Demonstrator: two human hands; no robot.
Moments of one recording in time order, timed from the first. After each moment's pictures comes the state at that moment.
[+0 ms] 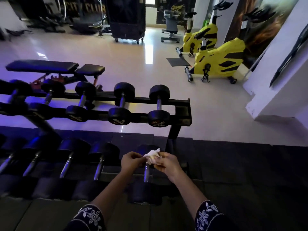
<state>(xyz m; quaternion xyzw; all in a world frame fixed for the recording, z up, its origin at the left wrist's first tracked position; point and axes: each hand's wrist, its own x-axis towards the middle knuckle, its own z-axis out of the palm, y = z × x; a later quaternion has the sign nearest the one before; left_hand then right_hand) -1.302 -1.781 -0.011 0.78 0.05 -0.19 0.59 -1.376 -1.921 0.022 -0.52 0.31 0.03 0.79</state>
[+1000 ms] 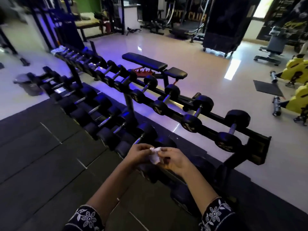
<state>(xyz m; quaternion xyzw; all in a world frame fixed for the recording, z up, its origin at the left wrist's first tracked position) -1.367 -1.551 0.123 0.69 0.10 -0.11 0.70 -1.346 -1.721 0.136 -0.58 0.11 0.33 0.74</state>
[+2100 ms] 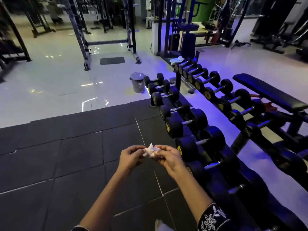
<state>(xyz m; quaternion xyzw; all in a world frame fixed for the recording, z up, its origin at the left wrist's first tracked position) -1.345 -0.897 0.126 0.57 0.40 0.21 0.68 -1.230 -1.000 0.126 -0.55 -0.04 0.45 0.70</state>
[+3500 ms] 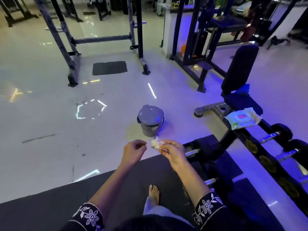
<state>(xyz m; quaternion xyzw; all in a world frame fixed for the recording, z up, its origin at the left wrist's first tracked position) -0.607 0.153 0.066 0.74 0.43 0.14 0.50 -0.495 0.043 0.085 -0.58 0.03 0.39 0.71</state>
